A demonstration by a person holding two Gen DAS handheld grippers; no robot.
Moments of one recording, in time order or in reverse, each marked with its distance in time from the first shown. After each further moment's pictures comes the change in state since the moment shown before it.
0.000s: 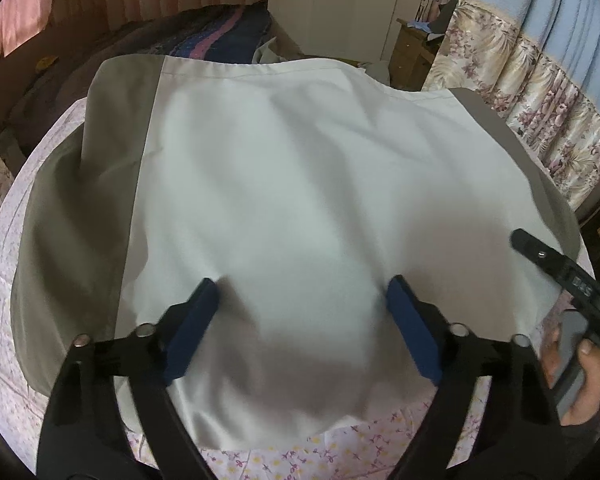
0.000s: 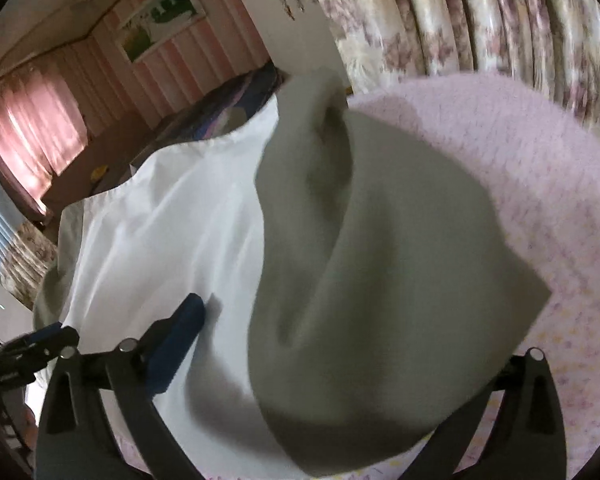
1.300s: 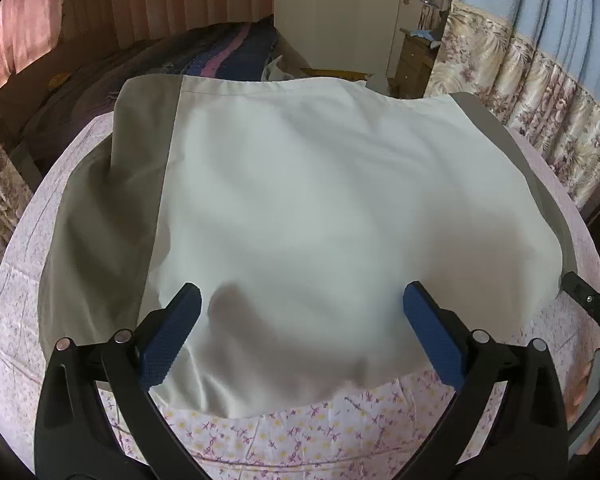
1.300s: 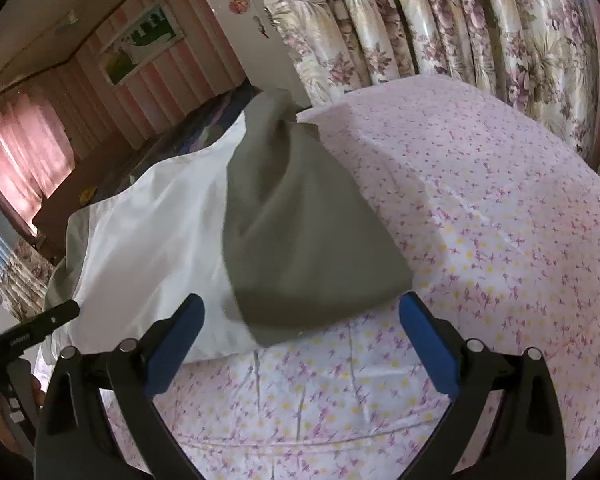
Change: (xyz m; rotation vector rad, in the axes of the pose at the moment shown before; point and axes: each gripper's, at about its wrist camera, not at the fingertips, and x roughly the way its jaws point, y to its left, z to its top) left arm -0.026 -0.001 -0.015 0.032 -0.055 0.060; right arm -0.072 -0.024 -0.042 0.036 -0.072 -0.076
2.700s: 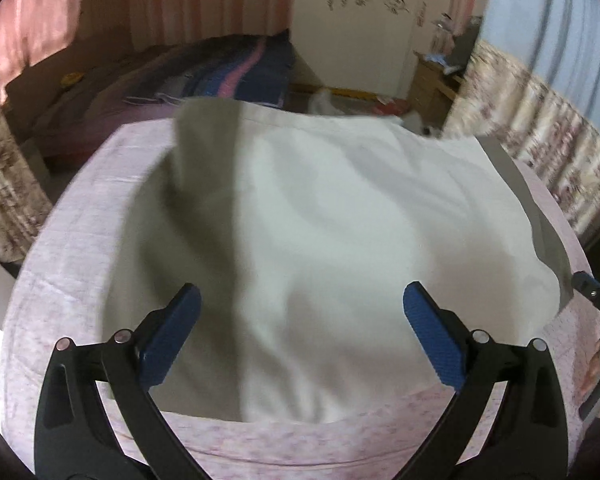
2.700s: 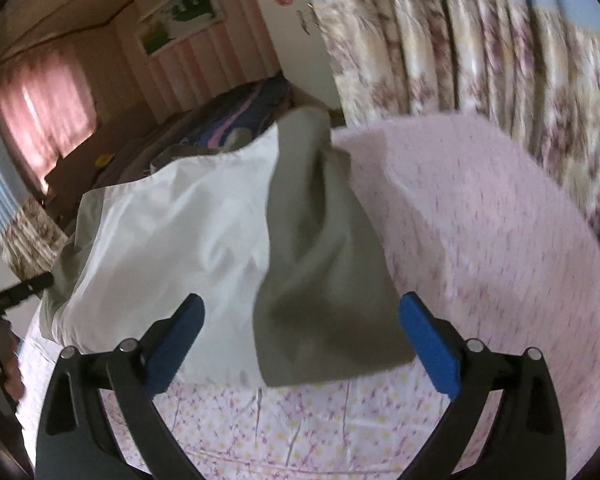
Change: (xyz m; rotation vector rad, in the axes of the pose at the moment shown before) left arm -0.021 0.048 0.018 -0.044 -0.051 -0.007; right arm -0.005 0.014 0.037 -0.138 0.029 0.039
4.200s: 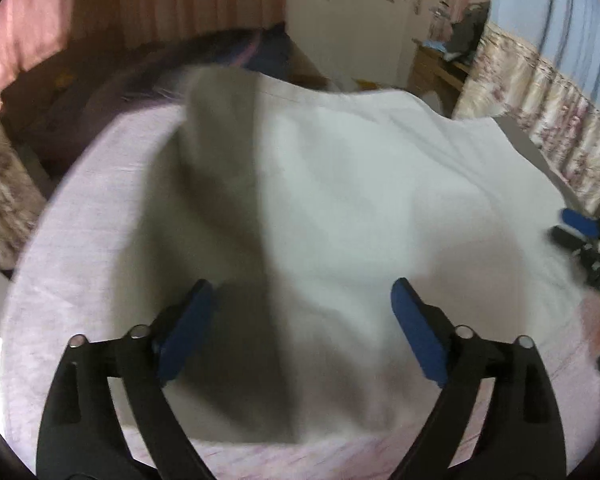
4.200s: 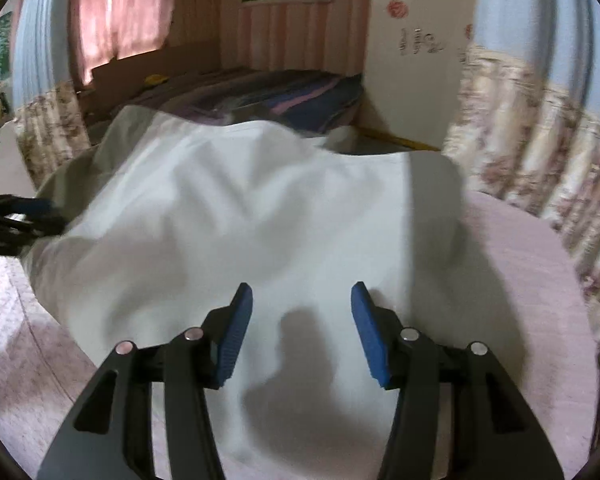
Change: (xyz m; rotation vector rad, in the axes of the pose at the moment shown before) left arm 0.016 0.048 -0.018 0.020 0.003 0.032; right arm 0.044 0.097 0.015 -0.459 -0.003 -0.007
